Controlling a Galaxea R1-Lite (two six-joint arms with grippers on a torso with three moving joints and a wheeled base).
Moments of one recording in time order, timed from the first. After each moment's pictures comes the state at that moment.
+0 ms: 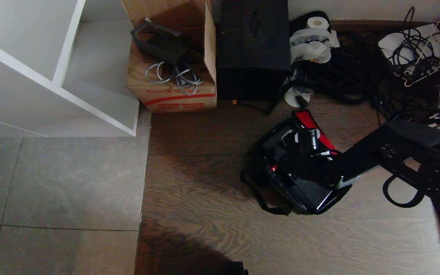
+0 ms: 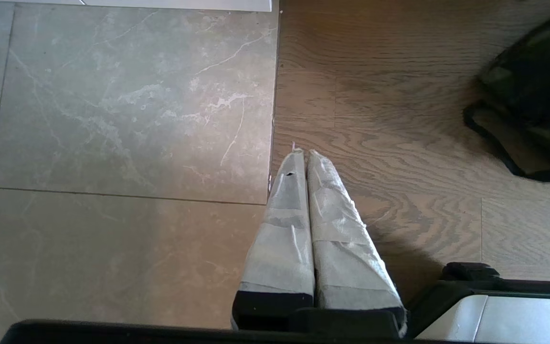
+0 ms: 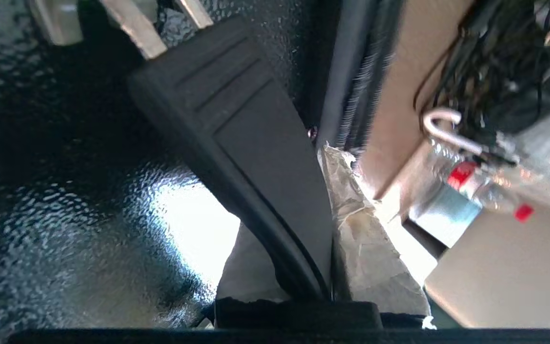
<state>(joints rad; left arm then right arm) 0.00 0.00 0.00 0.00 0.00 0.00 0.34 2.31 -1.30 -0.63 -0.87 -0.69</state>
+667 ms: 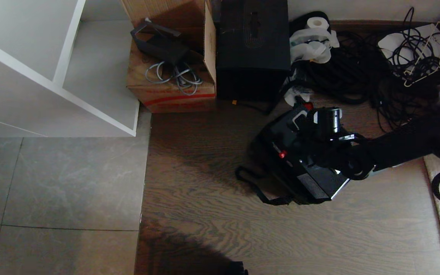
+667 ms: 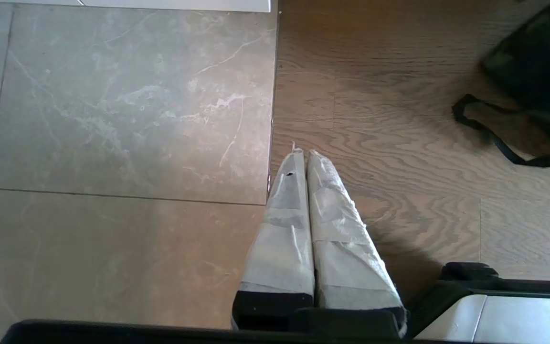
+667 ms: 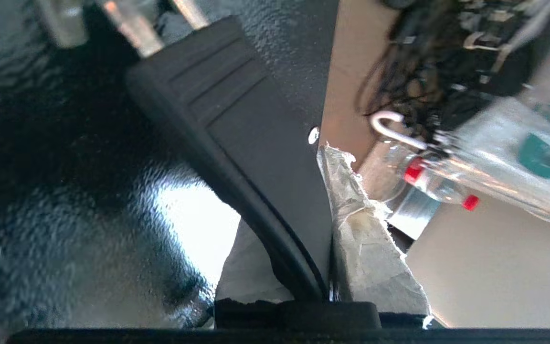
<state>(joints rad) 0.00 0.00 0.00 0.00 0.00 0.00 0.36 2.09 -1.21 -0.60 -0.88 -0.72</state>
